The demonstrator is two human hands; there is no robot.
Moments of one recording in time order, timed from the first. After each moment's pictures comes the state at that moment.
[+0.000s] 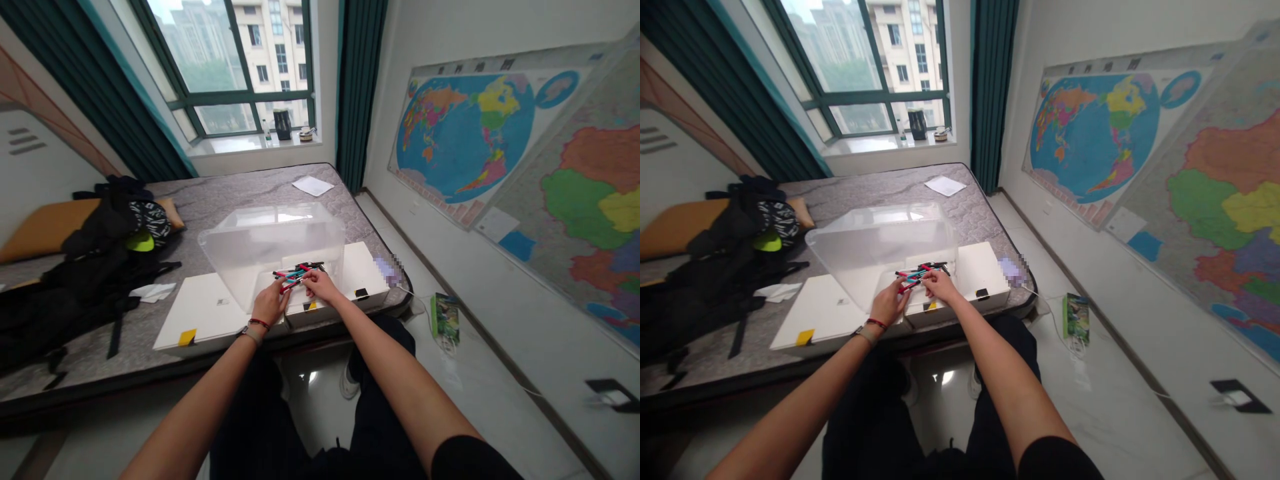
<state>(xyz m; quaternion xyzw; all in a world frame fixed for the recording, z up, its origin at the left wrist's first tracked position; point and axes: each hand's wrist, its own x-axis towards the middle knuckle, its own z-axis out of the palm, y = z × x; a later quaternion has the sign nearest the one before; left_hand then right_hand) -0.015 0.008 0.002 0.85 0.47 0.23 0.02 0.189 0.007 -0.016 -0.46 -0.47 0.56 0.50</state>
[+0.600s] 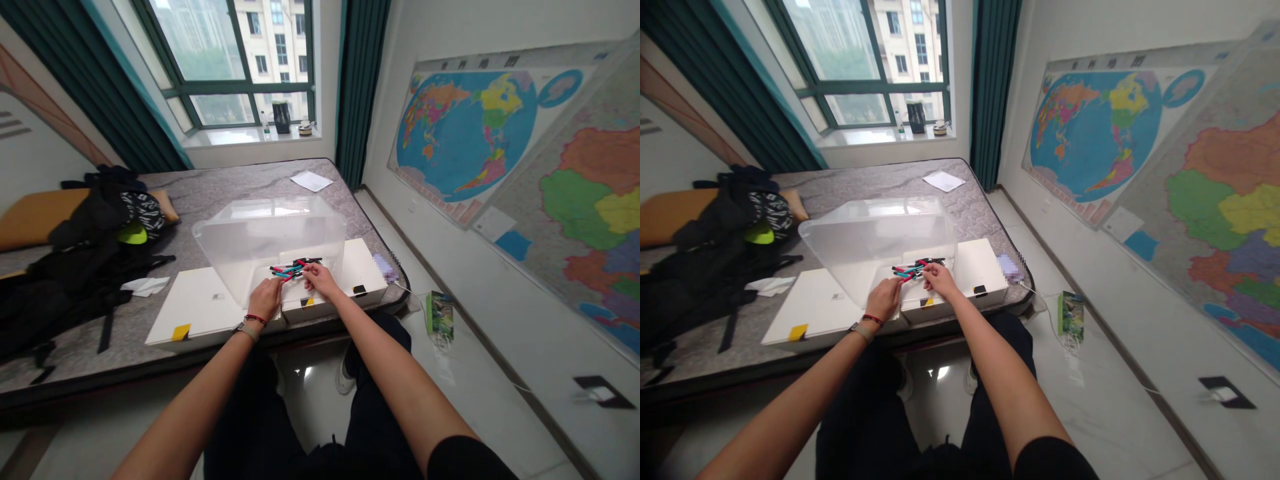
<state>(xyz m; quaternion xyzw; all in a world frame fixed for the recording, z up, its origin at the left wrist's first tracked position) -0.017 0.009 0.002 0.86 0.47 0.22 -0.01 0.191 0.003 -0.011 -0.45 -0.43 0.56 0.55</state>
